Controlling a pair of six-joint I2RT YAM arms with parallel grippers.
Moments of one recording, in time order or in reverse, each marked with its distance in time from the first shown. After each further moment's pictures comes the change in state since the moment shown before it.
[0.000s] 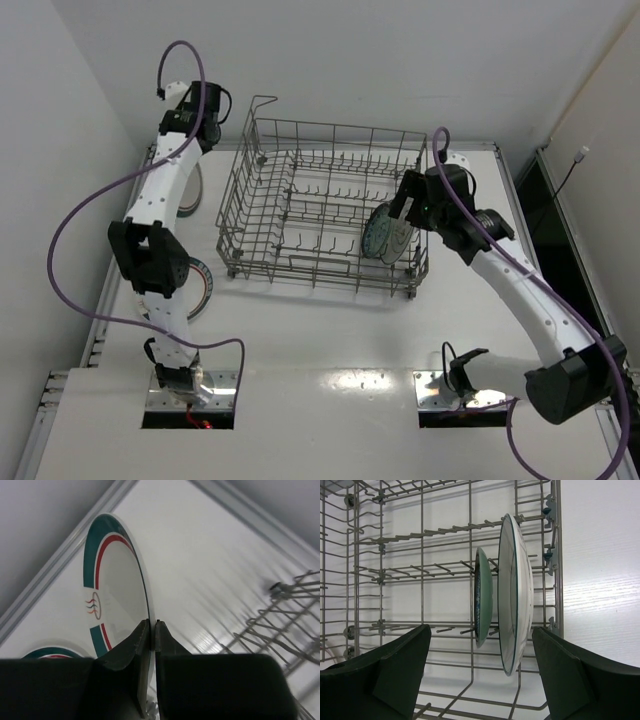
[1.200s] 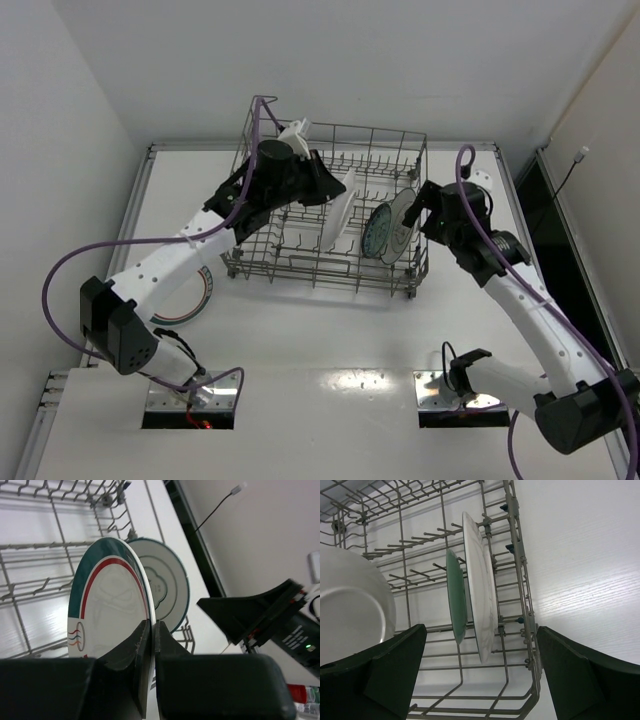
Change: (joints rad) left arm -0.555 -0.550 -0.694 0.698 0.785 -0.106; right arm -0.030 -0.159 -0.122 -0.010 0.077 0.064
